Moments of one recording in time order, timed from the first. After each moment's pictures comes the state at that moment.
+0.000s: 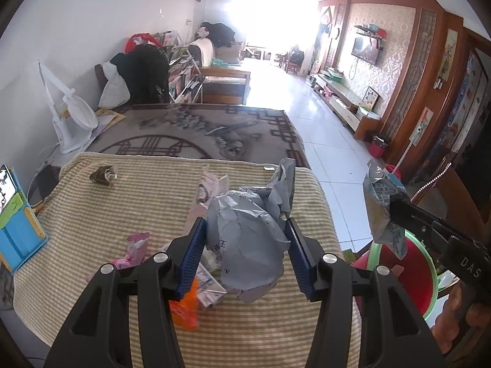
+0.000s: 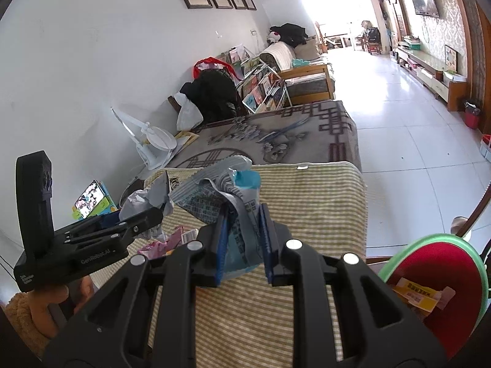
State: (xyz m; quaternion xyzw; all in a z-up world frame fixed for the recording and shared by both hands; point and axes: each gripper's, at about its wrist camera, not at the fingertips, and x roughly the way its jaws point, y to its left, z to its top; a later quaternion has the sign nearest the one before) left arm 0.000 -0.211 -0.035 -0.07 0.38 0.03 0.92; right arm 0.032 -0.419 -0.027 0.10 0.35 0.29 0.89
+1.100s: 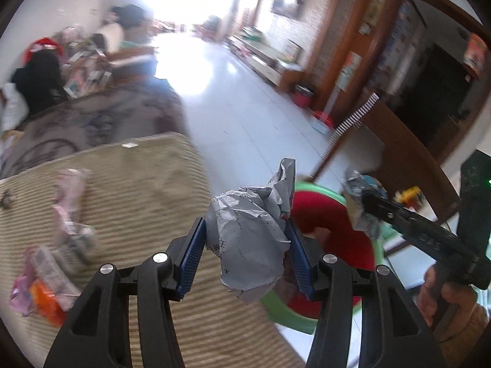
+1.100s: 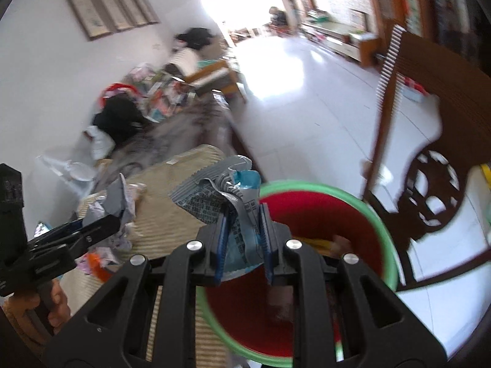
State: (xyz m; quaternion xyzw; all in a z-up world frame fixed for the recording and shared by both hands) left arm 0.040 -0.394 -0.071 -0.03 0.45 -0.18 0.88; right arm 0.009 -0.614 -0.084 0.17 0.41 0.07 0.89
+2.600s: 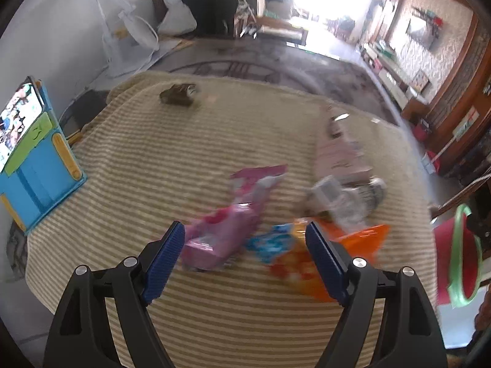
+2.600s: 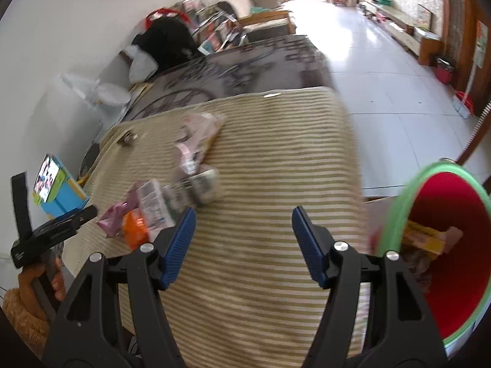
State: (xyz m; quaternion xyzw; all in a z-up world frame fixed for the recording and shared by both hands) left arm -0.008 -0.040 -0.141 -0.10 0.50 0.11 0.86; right arm 0.038 -0.341 -0.101 0.07 0.48 0.20 0.85
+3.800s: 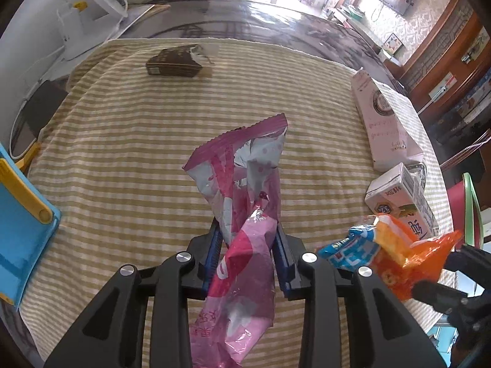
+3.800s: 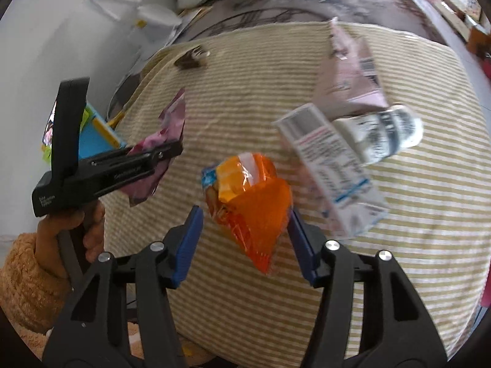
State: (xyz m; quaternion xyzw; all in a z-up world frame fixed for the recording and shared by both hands) left arm 0.032 0.052 -0.203 -0.10 0.55 0.00 0.83; right arm 0.014 -0.148 -0.163 0.04 0.58 0.27 0.77
